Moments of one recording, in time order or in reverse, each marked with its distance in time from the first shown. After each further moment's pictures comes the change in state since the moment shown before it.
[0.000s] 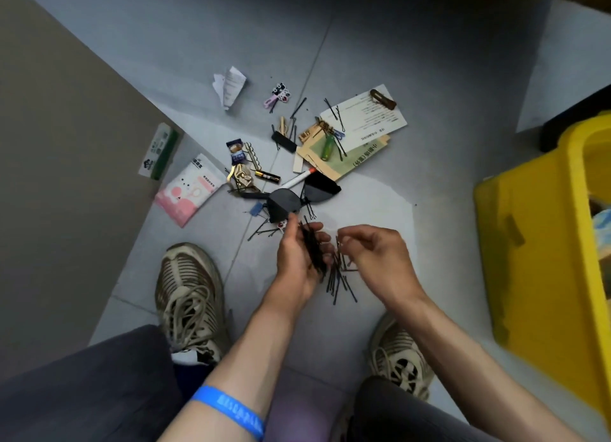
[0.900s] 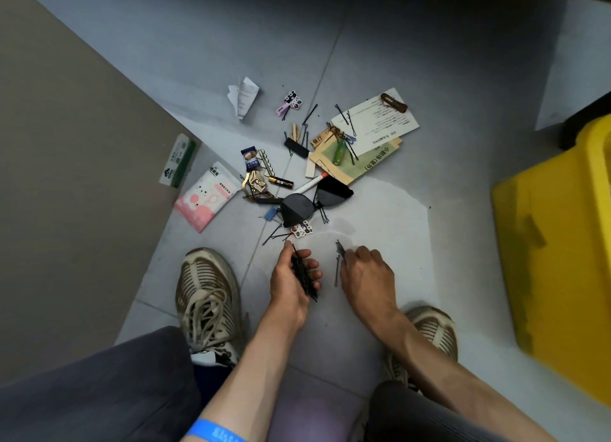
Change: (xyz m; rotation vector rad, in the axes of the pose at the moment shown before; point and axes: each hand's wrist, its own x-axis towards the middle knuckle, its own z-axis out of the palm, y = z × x) left_hand -0.012 -0.006 -0.041 0.013 0.158 0.008; right_hand 0.005 0.056 0.048 -1.110 0.074 -0.276
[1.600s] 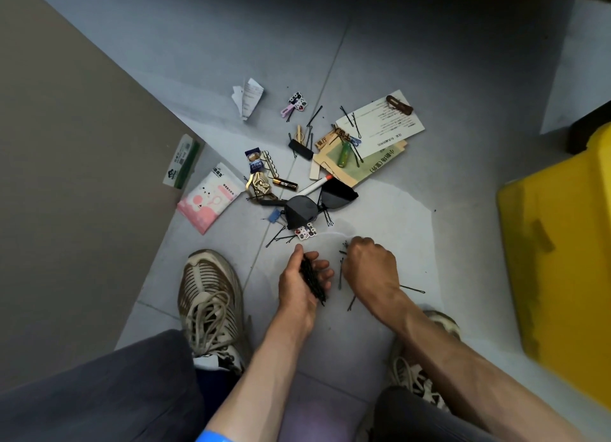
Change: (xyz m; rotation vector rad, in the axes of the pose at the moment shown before) left_hand -0.004 -0.005 0.003 -0.004 -0.009 0.001; right_hand 0.033 -0.004 -0.013 0.058 -0.105 0.050
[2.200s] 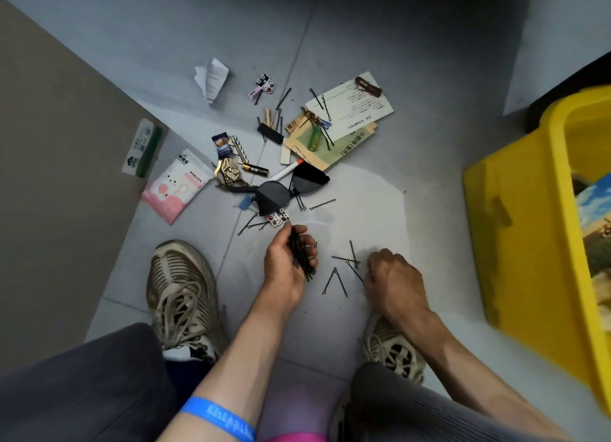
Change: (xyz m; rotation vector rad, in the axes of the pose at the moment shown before) left_hand 0.002 -0.001 0.022 -0.038 -0.141 0.009; right_hand -0.062 0.078 0.002 -0.029 -0.049 0.039
